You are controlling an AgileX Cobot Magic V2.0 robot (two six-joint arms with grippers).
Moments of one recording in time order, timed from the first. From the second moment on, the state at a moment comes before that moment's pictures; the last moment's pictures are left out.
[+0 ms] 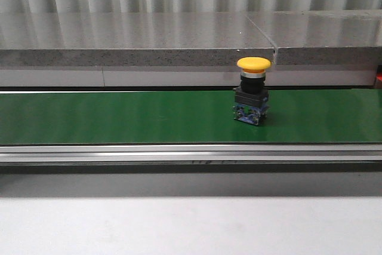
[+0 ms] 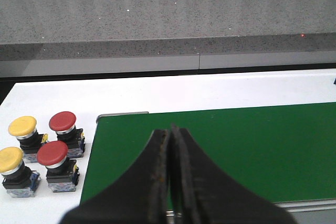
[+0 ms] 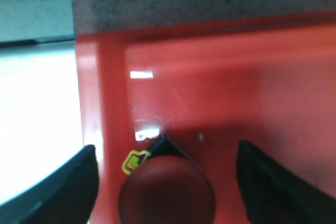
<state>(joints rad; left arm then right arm) -0.09 0.48 -0.47 -0.05 0.35 0.01 -0.35 2.22 -1.88 0.12 0.77 -0.18</state>
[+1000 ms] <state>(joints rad) -0.09 0.48 -0.47 -0.05 0.35 0.01 -0.24 1.77 -1.66 0.12 1.10 -0.25</state>
